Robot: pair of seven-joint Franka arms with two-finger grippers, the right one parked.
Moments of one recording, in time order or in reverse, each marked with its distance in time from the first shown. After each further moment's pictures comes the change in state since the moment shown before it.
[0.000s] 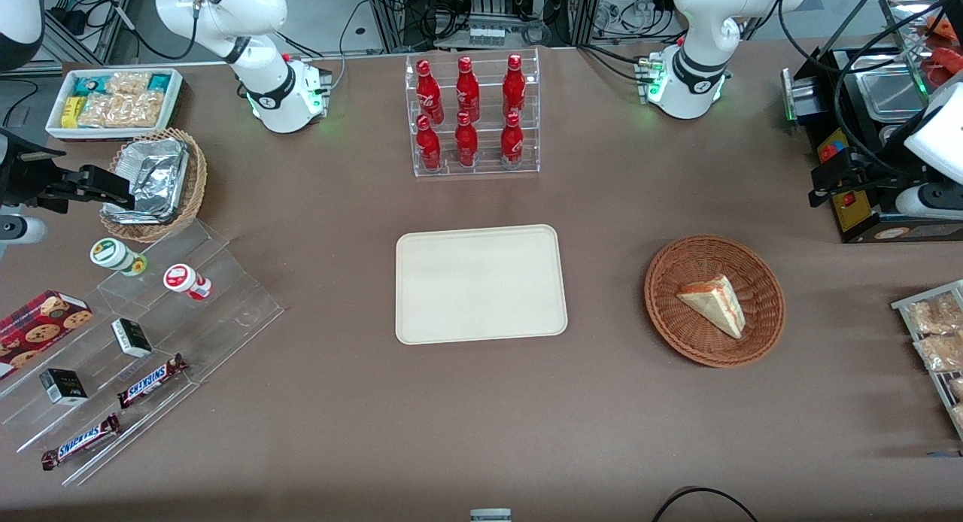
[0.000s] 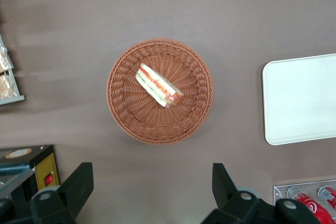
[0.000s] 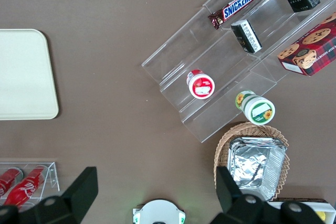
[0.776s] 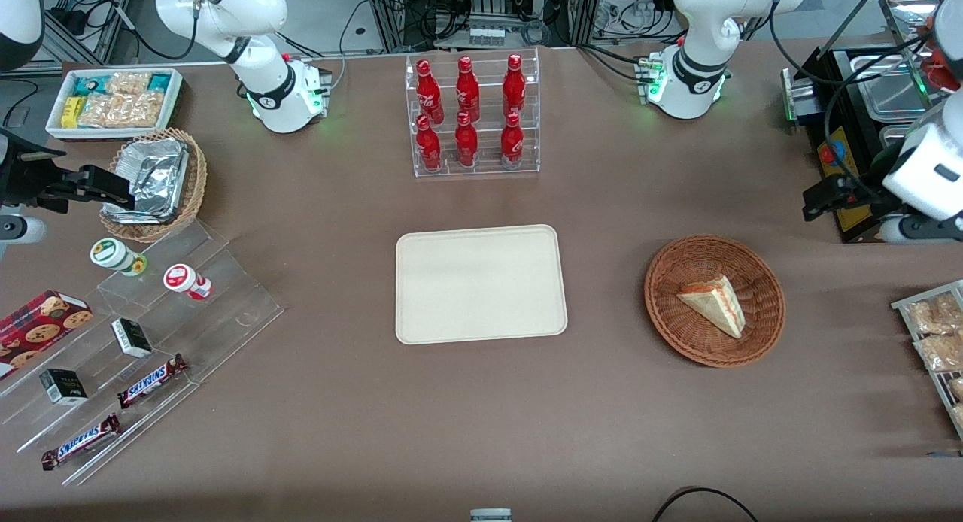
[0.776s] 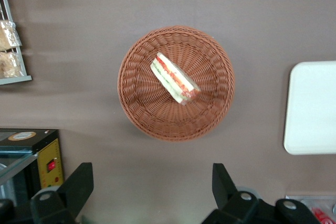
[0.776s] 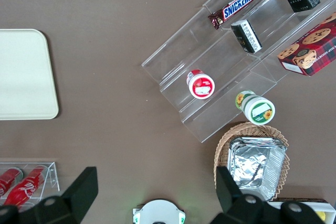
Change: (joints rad) arm 0.007 0.030 0.001 -0.101 0.052 0.077 -0.103
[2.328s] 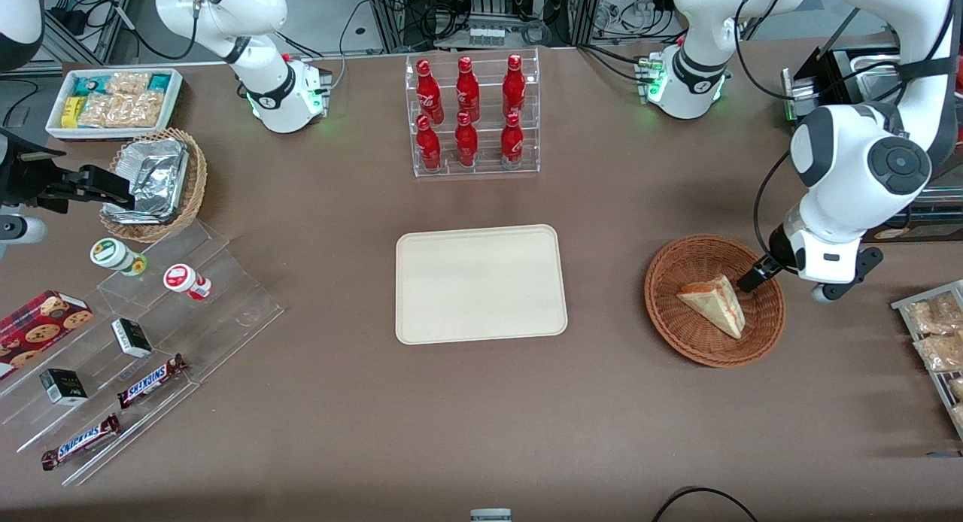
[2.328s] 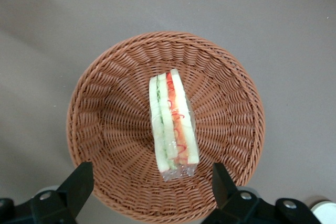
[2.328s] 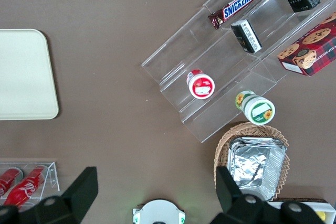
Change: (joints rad) arm -0.009 0.048 -0.007 -0.522 0.000 0.686 -0.617
